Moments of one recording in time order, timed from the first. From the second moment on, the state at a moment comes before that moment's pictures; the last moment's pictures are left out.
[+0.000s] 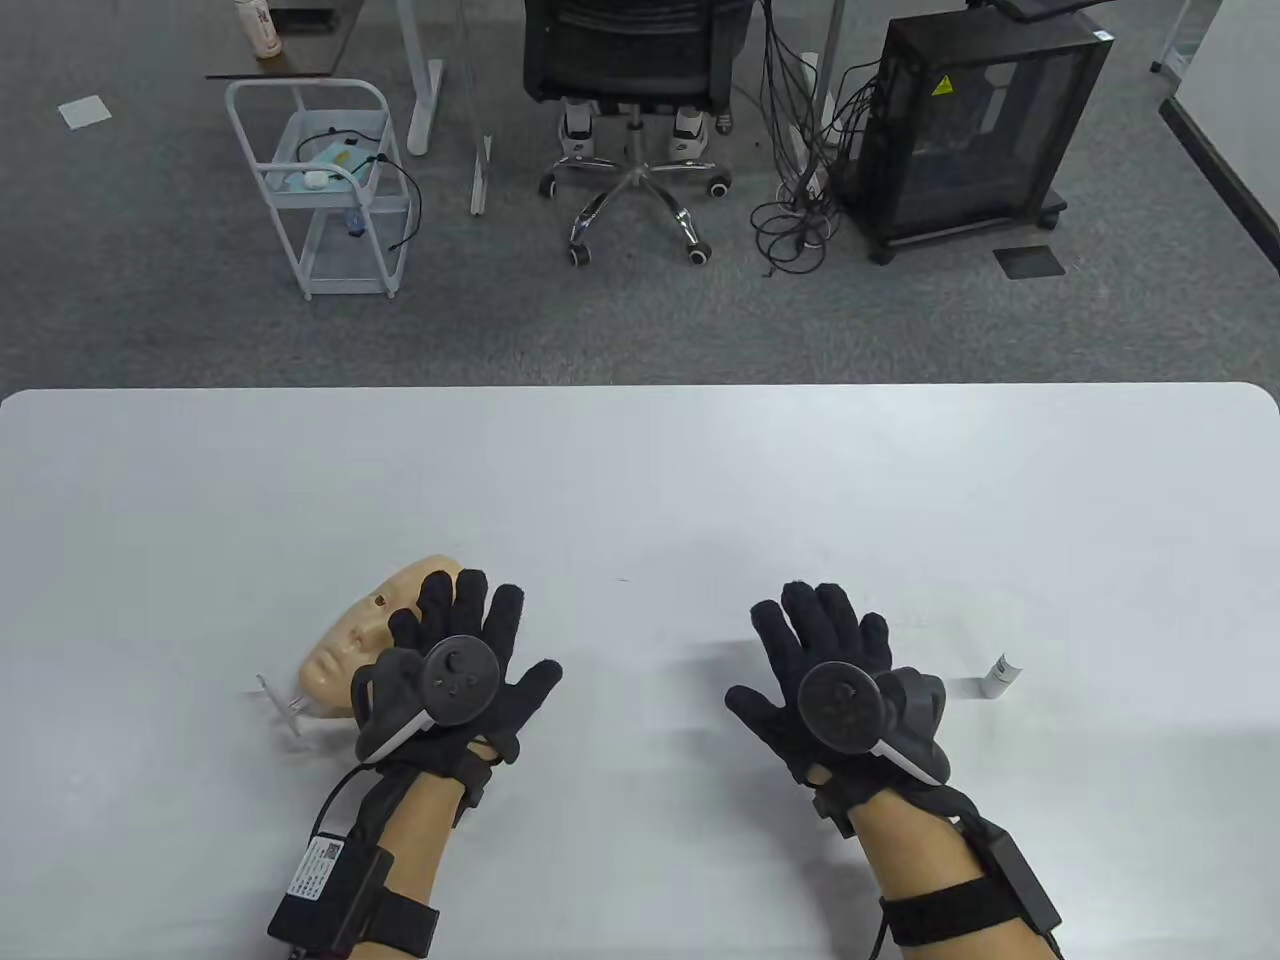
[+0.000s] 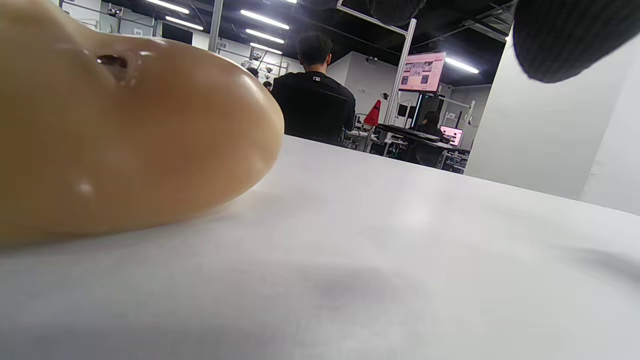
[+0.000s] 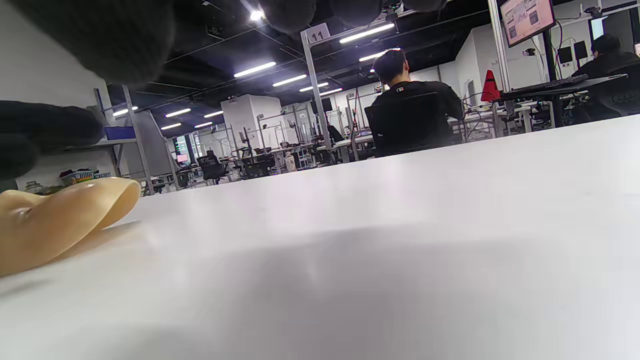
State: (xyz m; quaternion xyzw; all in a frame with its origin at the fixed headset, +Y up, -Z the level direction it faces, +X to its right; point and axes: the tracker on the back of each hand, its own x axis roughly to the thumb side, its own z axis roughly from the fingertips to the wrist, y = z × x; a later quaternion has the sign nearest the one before) left_hand -0.204 -0.727 -0.316 0.01 -0.12 0.14 0.98; right_hand 0.150 -0.710 -0.292 0.14 -0.08 0.97 0.16
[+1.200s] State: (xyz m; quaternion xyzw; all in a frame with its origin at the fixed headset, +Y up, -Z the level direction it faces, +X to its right) left_hand -0.197 -0.681 -0.359 -0.10 -0.20 0.07 0.97; right_hand 0.164 -0.705 -0.294 0.13 -0.06 0.97 0.20
